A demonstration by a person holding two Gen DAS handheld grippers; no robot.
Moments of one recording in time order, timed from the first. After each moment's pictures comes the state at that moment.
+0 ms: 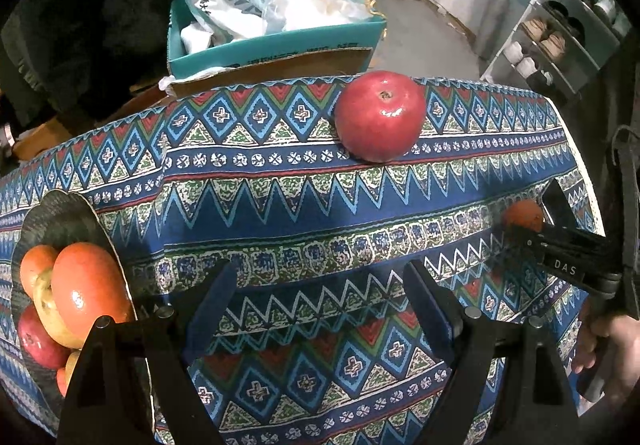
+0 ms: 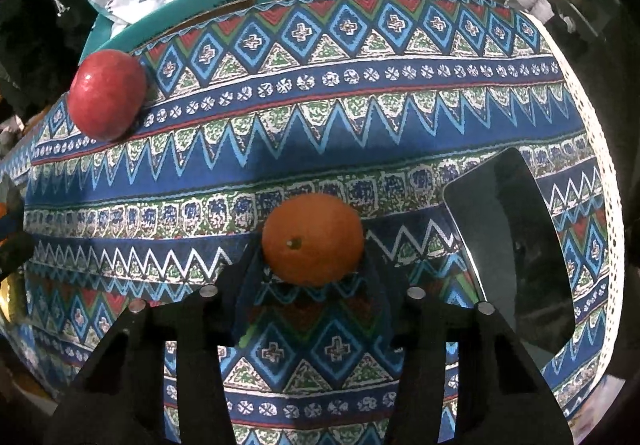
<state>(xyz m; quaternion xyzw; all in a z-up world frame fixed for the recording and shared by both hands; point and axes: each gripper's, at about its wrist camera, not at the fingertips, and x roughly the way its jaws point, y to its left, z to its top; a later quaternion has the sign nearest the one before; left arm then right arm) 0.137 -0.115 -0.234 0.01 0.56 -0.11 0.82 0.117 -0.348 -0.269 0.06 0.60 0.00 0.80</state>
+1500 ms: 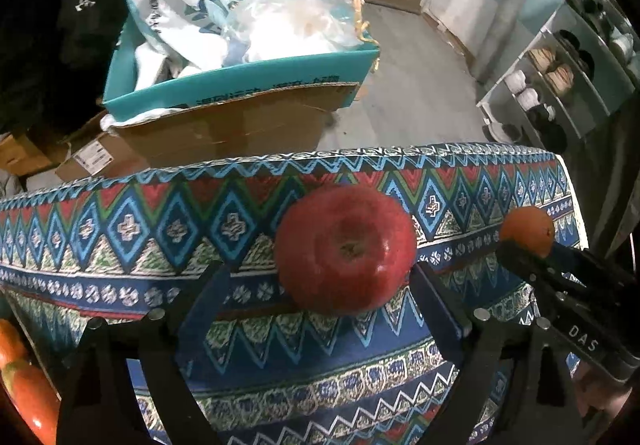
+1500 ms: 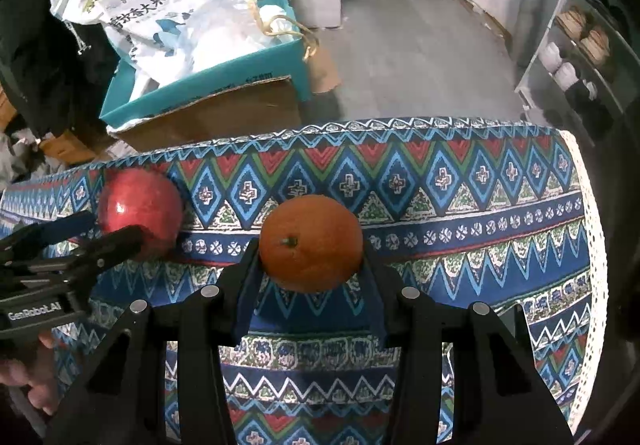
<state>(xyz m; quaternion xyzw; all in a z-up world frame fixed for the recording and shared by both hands) 0.237 -0.166 -0.256 -0.03 0.56 -0.12 0.82 0.201 -0.331 -0.233 0.04 0.54 0.03 0.84</state>
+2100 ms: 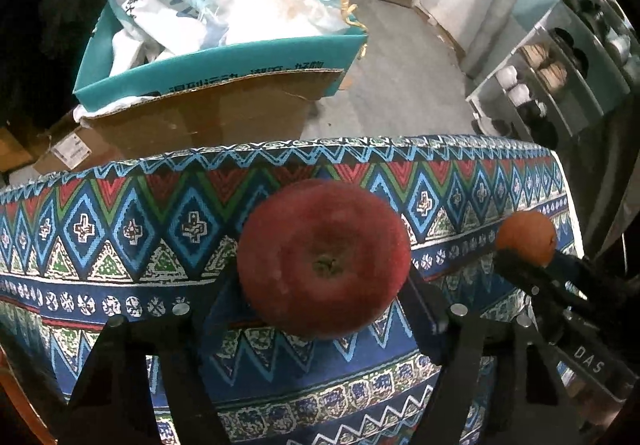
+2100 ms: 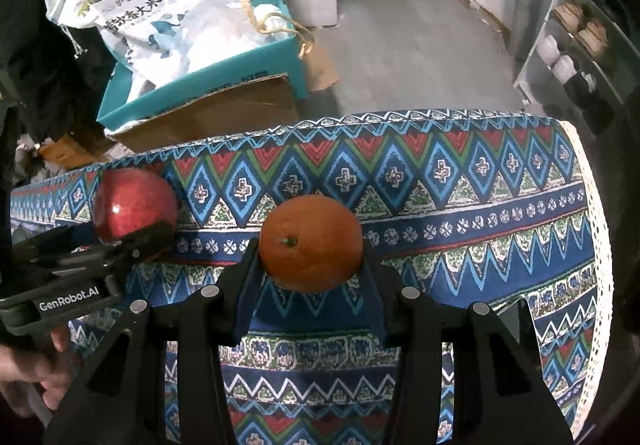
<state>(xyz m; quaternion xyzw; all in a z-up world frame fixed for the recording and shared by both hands) 0.242 -0.178 -0.272 -0.04 0.57 -0.14 0.81 0.195 -0.335 -0.236 0.05 0.54 0.03 0.84</state>
